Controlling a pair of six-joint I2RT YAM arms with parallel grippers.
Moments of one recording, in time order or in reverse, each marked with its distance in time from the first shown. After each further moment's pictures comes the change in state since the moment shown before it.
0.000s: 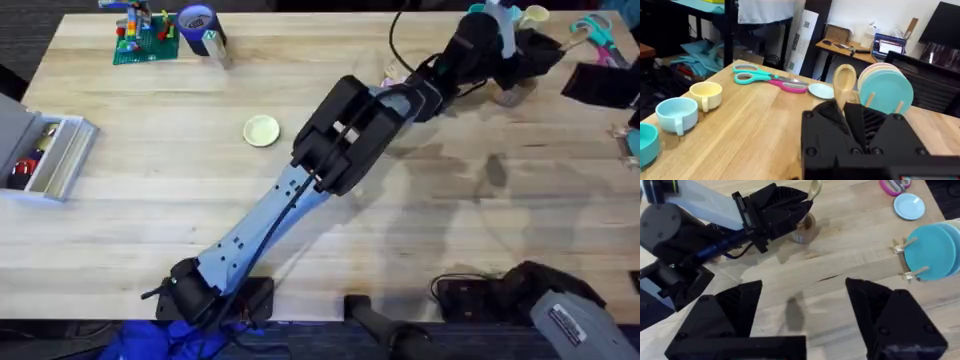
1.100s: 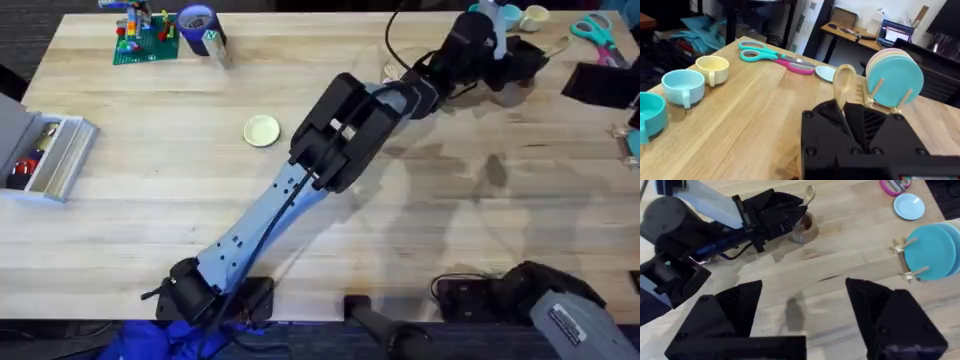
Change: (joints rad) left arm 0.018 0.000 0.000 -0.105 0.013 0.000; right arm 0.000 0.000 0.000 0.000 0.000 0.001
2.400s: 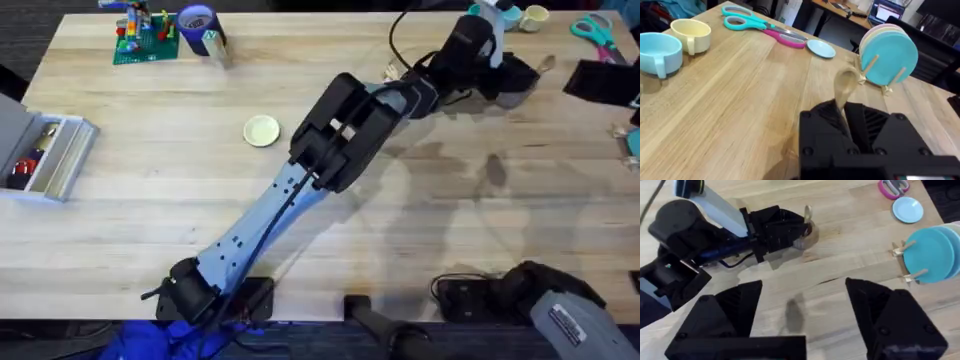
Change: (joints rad) left arm 0.001 0.000 0.000 -0.130 0.079 0.000; right arm 0.000 0.000 0.000 0.014 0.000 0.002
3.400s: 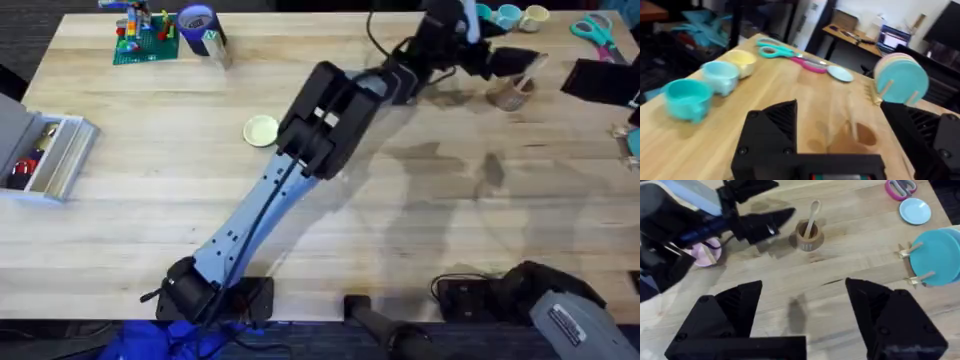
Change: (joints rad) left arm 0.093 0.000 0.000 0.131 0.018 -0.061; right arm 0.000 0.000 0.000 0.000 -0.029 0.000
